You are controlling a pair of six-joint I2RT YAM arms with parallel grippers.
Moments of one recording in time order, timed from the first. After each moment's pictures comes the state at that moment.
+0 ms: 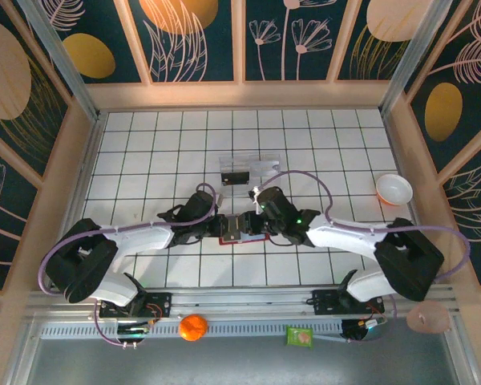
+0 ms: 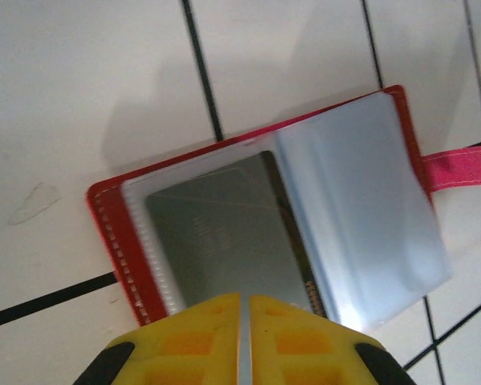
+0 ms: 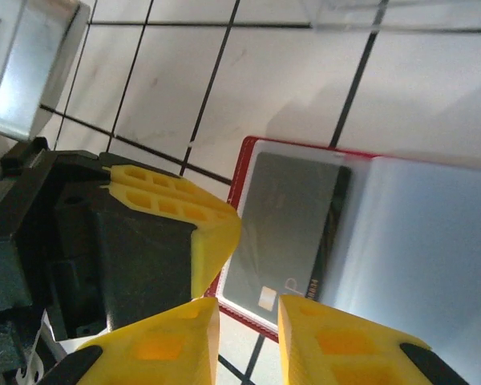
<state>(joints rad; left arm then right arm) -0.75 1.45 0.59 -0.02 0.15 -0.69 0.90 1.42 0.68 0.00 -0.20 0.69</state>
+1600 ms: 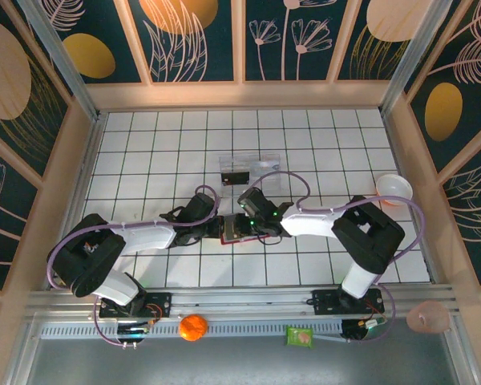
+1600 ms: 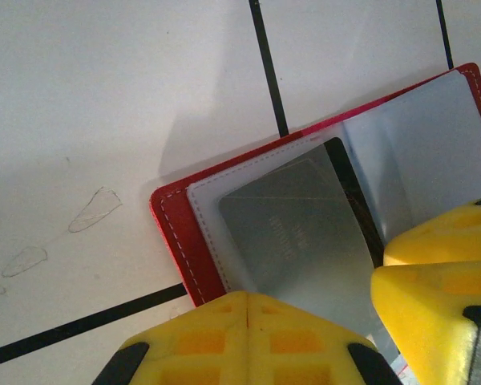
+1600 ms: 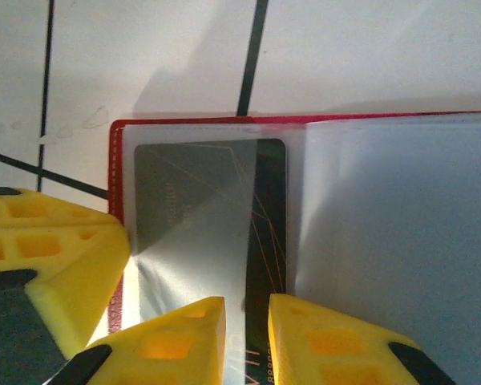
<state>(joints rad) -0.75 1.50 0.57 0.02 0.10 -0.65 0.93 1.69 0.83 -0.12 -0.08 0.76</state>
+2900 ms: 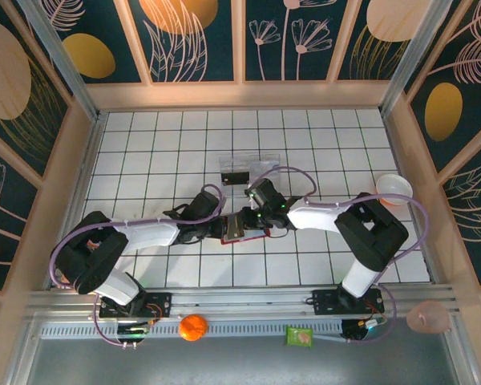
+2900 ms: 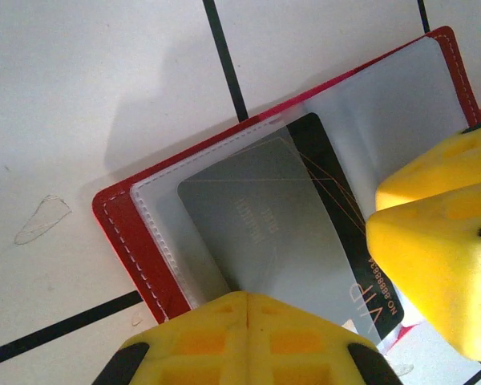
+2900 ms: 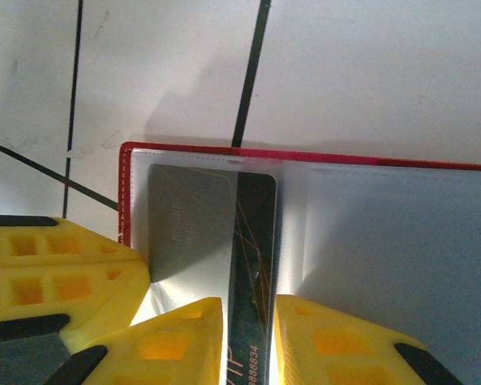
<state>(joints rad) -0.76 1.53 0.62 -0.04 0.12 -0.60 0.81 1.69 0.82 -0.08 -0.26 0.68</state>
